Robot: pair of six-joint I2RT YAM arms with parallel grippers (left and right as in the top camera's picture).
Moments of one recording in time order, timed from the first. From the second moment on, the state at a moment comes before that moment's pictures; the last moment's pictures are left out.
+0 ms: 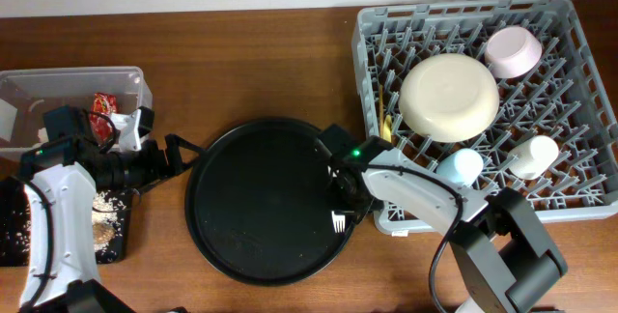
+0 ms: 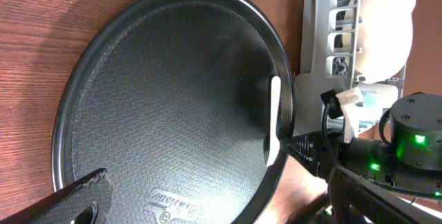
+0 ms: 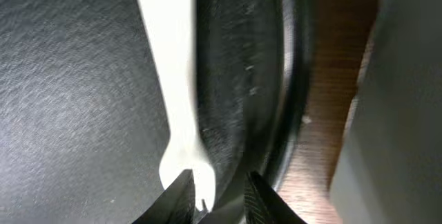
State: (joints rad) left arm 0.39 1.49 1.14 -1.09 0.77 0.14; right arm 0.65 1.79 1.11 -0.86 -0.08 0.65
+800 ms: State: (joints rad) left arm 0.39 1.49 1.14 -1.09 0.77 0.14; right arm 0.75 1.79 1.06 -0.75 -0.02 0.68
